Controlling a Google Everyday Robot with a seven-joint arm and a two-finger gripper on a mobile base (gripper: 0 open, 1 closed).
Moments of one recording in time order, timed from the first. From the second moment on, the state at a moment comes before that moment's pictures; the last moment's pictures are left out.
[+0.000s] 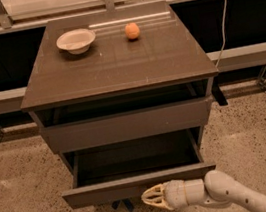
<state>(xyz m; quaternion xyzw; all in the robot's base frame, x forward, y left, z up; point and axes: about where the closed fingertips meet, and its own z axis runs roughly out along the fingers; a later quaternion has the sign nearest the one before) 0.453 -0.015 0.426 -0.56 0.58 0.34 0.49</state>
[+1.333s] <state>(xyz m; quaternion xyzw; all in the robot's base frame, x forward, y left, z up) 0.492 0.069 0.391 -0.56 0.51 0.32 0.57</state>
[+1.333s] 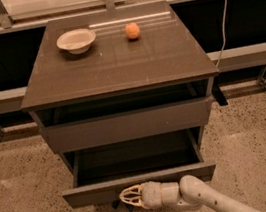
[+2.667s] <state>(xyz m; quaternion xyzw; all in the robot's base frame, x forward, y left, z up) 0.565 0.102 0.399 -0.54 0.52 0.33 0.58</state>
